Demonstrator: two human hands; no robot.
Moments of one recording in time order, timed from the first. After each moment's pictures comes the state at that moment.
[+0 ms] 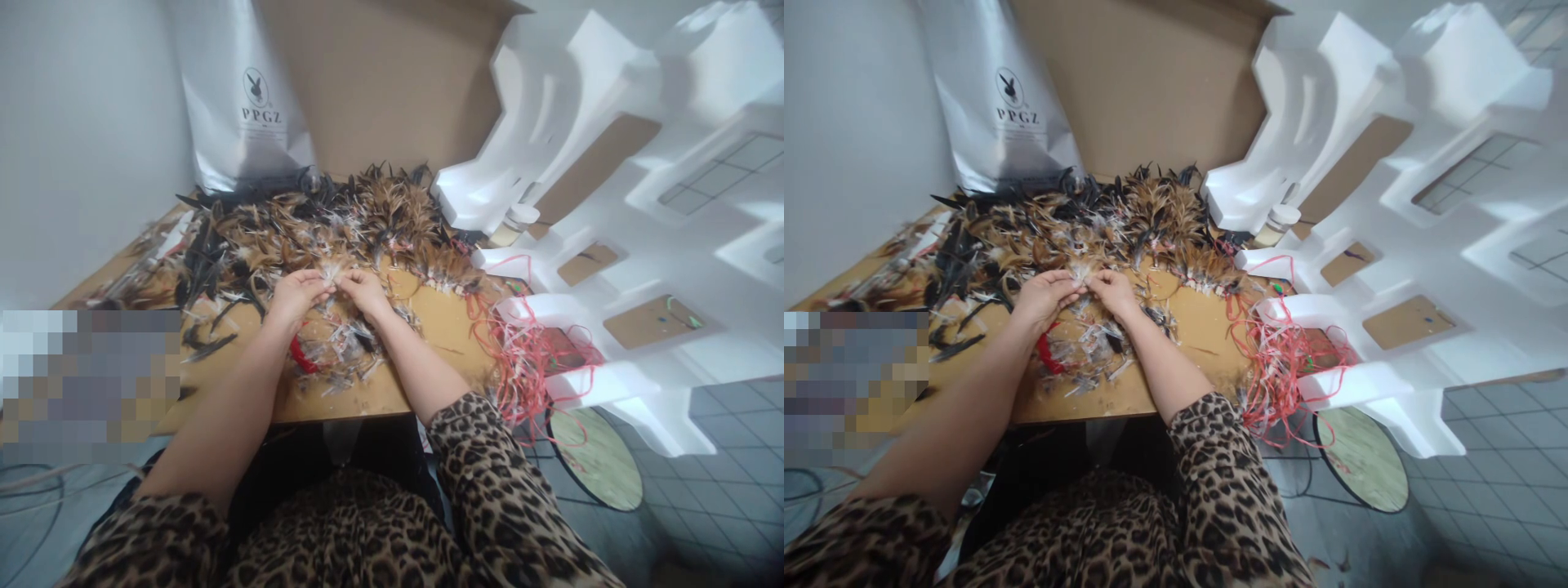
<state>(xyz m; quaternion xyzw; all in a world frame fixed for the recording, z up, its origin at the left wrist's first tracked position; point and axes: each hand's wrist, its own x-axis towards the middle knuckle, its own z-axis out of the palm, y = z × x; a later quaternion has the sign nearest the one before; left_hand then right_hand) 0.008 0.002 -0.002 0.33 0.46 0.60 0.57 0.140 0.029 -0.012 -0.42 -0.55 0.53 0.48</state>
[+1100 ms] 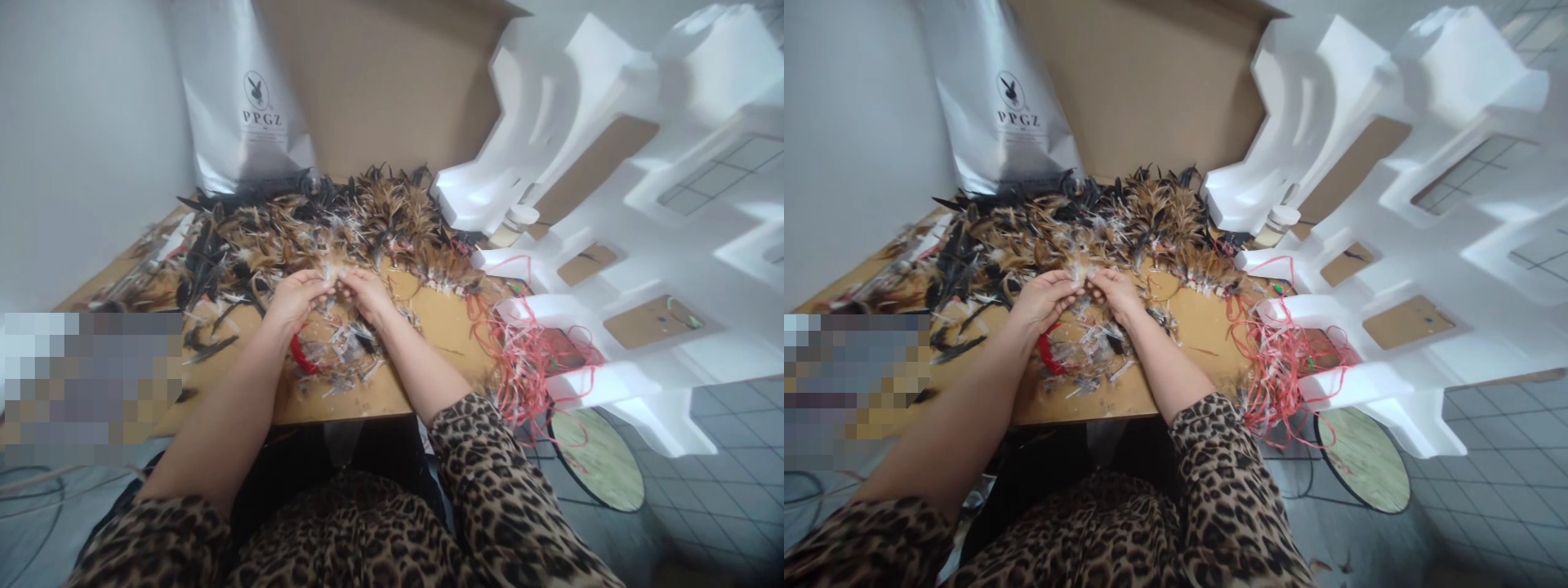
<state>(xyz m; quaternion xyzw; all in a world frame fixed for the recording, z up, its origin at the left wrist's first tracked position) 0.004 -0.001 0.001 0.36 0.41 0.59 0.60 0.140 0.026 -0.005 -0.35 -0.46 0.65 0.49</state>
